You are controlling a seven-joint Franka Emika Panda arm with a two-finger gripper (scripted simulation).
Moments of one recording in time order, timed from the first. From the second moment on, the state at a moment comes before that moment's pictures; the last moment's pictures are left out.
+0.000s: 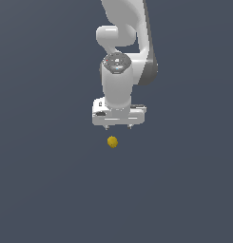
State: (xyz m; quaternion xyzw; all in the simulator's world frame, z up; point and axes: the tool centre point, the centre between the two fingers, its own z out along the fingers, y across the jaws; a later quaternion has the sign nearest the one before) arm -0.010 0.010 0.176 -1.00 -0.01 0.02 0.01
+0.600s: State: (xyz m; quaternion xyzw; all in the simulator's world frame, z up) arm -0.011 0.002 0.143 -1.00 0.05 0.01 0.01
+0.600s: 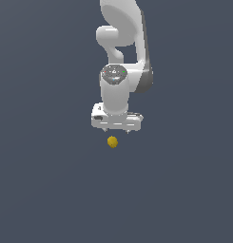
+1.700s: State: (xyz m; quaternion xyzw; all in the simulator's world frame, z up) arm -0.020 -0.018 0.078 -0.98 0.19 0.00 0.00
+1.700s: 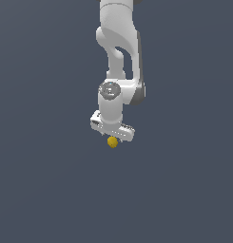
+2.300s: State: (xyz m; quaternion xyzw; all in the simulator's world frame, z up) arm -0.021 -0.019 0.034 -0.98 0.19 0.00 0.00
